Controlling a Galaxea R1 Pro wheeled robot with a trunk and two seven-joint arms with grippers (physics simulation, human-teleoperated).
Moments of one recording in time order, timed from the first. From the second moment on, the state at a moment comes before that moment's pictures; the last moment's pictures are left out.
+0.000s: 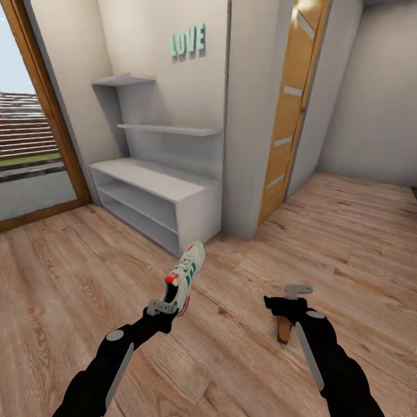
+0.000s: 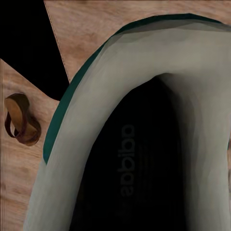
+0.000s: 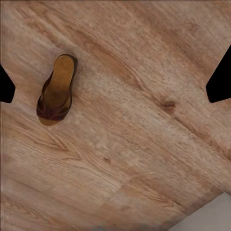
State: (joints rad) left arm -0.37 -0.02 -0.04 -1.10 -0.05 0.27 -0.42; right arm -0.38 0.00 -0.02 -1.33 0.00 0.64 -0.01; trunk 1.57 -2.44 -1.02
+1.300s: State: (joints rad) left arm -0.37 -0.02 -0.04 -1.10 -0.05 0.27 -0.42; right arm -0.38 0.00 -0.02 -1.33 0.00 0.64 -0.01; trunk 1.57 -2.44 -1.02
